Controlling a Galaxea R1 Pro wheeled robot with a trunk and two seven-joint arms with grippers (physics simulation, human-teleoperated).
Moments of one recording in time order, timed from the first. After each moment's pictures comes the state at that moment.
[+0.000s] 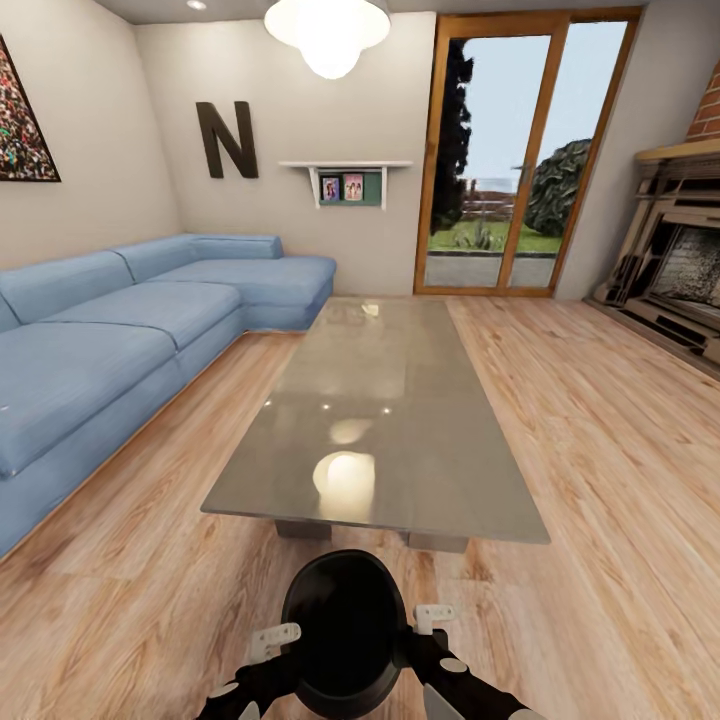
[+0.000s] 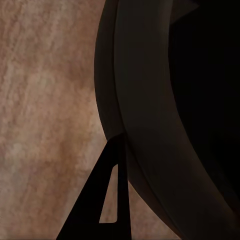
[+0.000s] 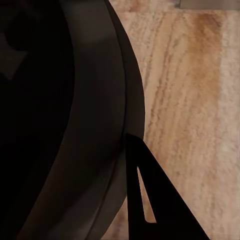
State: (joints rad) left arm -0.33 -0.02 -0.38 -0.60 0.59 0.13 0.16; right arm -0.55 0.11 0.90 -0.25 -0.87 -0.13 -0.15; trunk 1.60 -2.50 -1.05
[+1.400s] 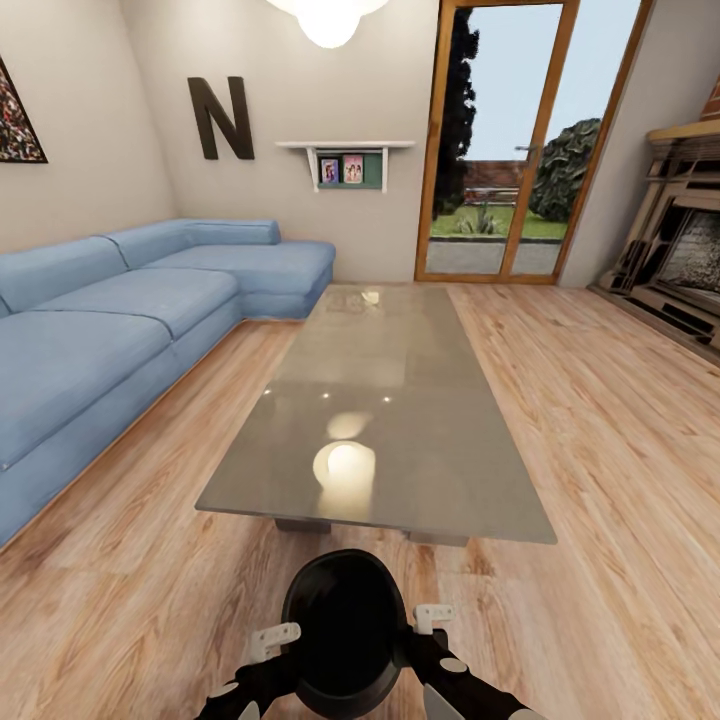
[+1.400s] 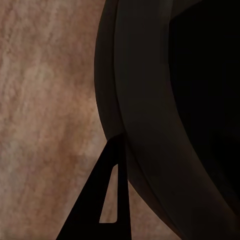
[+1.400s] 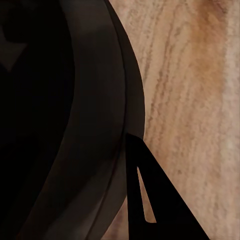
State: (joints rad) left arm -0.33 -0.02 -0.38 -0.60 0.59 0.13 0.16; right arm -0.55 0.11 0.90 -0.25 -0.87 -0.13 -0.15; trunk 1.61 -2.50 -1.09
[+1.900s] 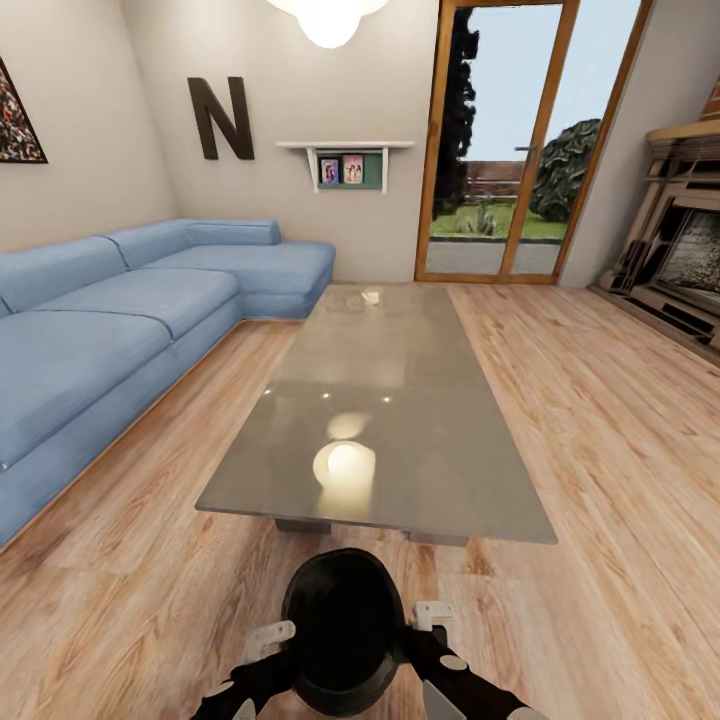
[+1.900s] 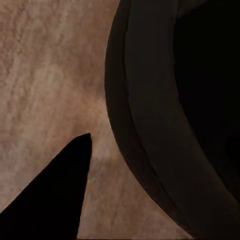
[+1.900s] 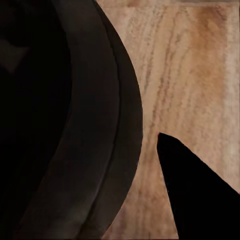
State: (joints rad) left arm -0.33 -0.02 -0.34 -0.60 0.58 0.13 0.16; right arm -0.55 0.11 0.87 -0.26 -0.85 -0.14 -0.15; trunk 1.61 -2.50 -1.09
